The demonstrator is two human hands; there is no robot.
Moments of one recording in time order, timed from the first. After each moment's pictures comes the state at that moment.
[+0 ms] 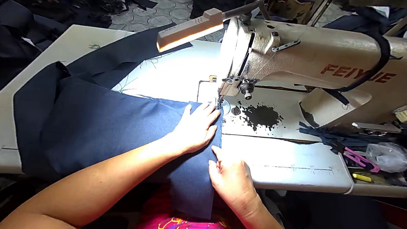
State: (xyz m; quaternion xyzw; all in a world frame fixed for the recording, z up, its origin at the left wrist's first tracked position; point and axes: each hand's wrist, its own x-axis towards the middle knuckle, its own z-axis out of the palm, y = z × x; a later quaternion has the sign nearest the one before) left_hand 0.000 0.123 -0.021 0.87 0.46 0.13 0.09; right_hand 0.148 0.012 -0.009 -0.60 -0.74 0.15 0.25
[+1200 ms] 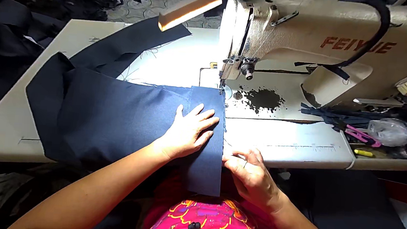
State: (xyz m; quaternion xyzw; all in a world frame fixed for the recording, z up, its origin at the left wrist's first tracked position) left_hand -0.032 0.074 -0.026 0.89 0.41 0.19 0.11; right_hand 0.209 -0.018 -0.055 -0.34 -0.86 0.02 0.39
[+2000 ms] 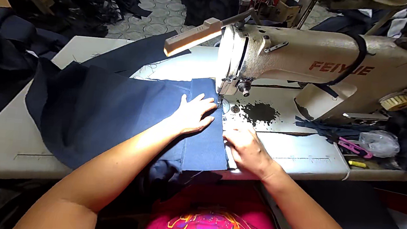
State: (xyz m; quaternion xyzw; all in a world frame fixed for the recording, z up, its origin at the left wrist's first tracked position) left_hand -0.028 0.168 -0.015 0.89 0.41 0.13 0.13; right_hand 0.202 0.070 -0.028 -0.37 -0.88 -0.02 0.31
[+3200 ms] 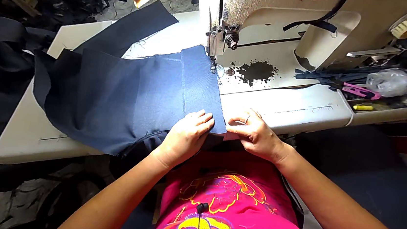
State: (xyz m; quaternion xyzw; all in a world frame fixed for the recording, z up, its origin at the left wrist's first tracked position) left_hand -0.031 0.017 -0.026 0.91 0.31 0.27 0.07; right_hand 0.225 0.005 -0.047 -0.34 -0.87 0.08 0.36
